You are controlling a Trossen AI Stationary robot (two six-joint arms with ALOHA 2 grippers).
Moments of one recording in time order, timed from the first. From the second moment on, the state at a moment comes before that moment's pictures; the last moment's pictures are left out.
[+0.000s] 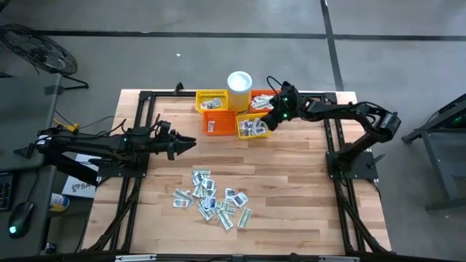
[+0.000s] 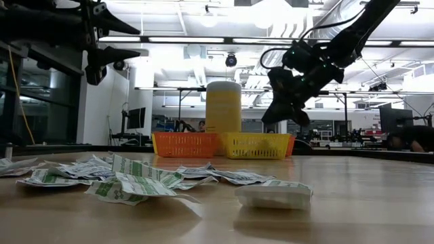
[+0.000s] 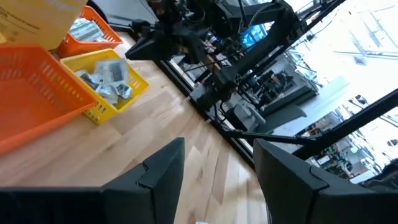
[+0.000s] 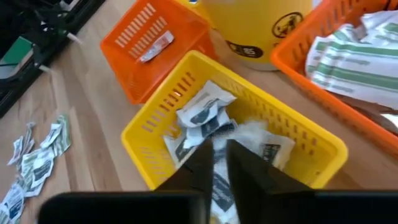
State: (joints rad) left arm 0.01 0.57 0.25 0.28 -0.15 -0.82; right arm -0.66 1.53 0.74 0.09 -0.40 0.34
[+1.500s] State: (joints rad) left arm 0.01 0.78 0.26 0.30 0.19 -0.67; right arm 0.14 1.51 0.74 0.01 -0.15 0.50
